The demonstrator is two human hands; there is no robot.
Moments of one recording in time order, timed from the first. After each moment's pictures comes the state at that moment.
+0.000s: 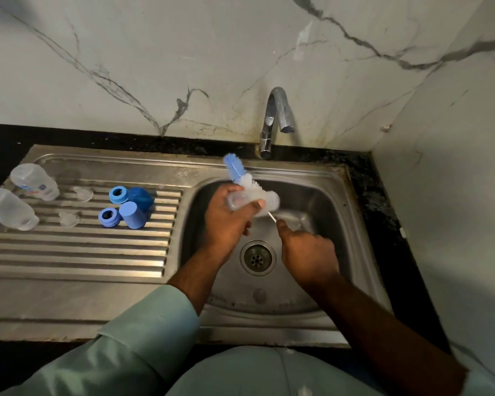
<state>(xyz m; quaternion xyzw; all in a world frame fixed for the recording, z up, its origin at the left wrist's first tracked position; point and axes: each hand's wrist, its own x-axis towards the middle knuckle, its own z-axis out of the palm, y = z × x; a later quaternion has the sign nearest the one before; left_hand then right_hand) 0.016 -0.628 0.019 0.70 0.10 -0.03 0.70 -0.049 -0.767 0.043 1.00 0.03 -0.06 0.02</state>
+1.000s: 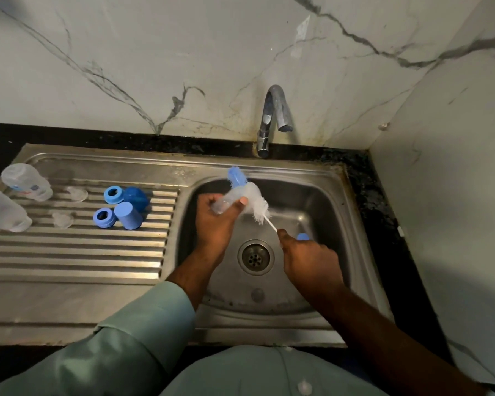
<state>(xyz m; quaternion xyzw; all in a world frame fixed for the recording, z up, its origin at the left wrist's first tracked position) 0.026 -0.622 -0.015 0.71 0.17 0.02 0.68 -0.059 -0.770 0.035 1.00 0.02 -0.05 -0.03</state>
